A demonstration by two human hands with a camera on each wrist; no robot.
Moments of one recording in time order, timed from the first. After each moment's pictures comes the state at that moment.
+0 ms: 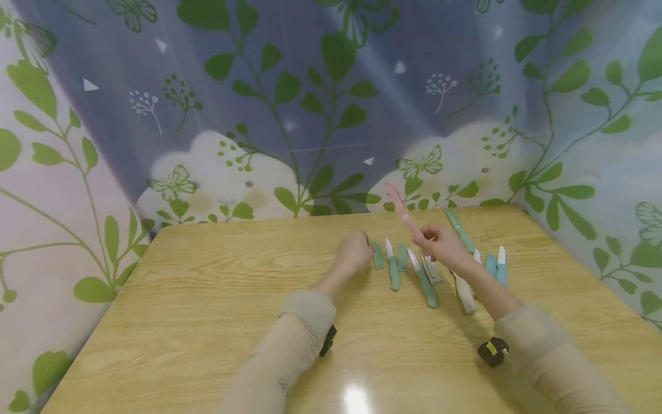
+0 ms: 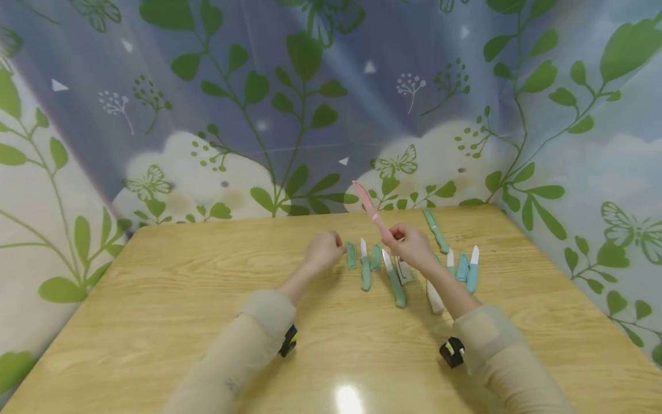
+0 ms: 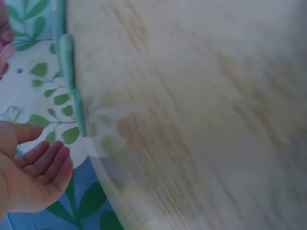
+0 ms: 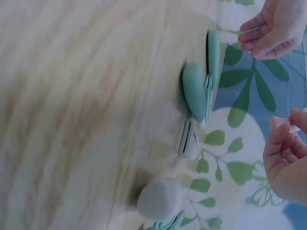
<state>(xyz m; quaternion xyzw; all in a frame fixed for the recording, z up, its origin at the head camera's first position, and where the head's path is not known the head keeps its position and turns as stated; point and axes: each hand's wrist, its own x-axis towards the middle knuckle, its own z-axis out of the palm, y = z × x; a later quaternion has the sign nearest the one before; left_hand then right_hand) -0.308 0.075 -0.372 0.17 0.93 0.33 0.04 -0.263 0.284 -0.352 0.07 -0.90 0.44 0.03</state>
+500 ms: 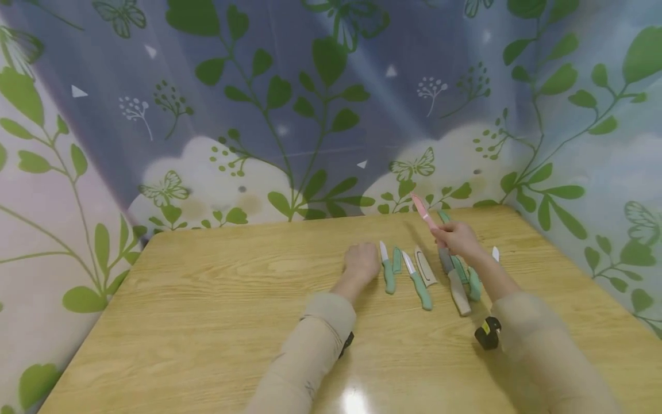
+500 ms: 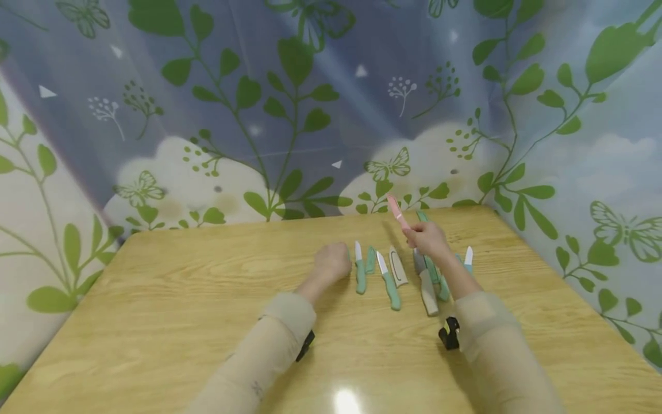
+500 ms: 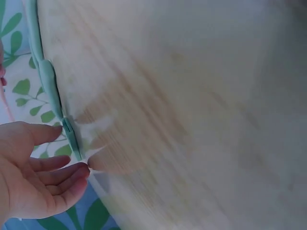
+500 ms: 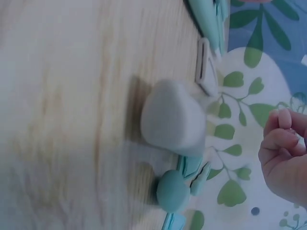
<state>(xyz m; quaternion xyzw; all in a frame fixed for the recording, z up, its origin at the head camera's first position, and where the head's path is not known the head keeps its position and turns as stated) -0.304 0.114 -0.385 0.16 0.98 0.08 0.02 -0.285 0.334 -0.355 -0.03 -0.89 0.45 -0.01</state>
